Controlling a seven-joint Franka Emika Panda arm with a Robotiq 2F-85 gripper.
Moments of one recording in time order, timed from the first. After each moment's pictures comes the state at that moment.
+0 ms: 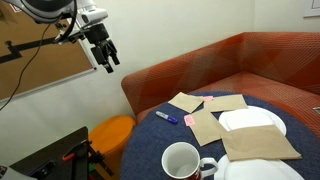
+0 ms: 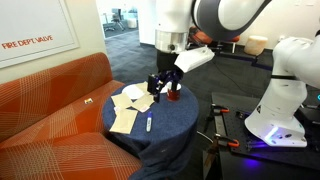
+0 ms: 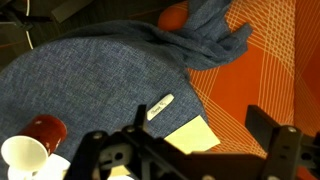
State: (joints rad) arm 0.04 -0.22 0.25 -2.49 0.08 2.35 0.76
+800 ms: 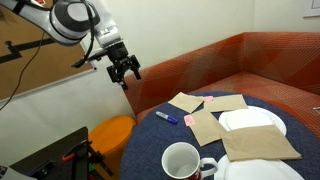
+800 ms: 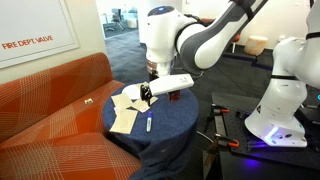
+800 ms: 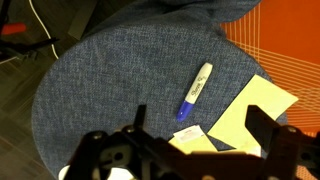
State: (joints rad) arm 0.04 0.02 0.17 -2.45 -0.23 2.49 1.36
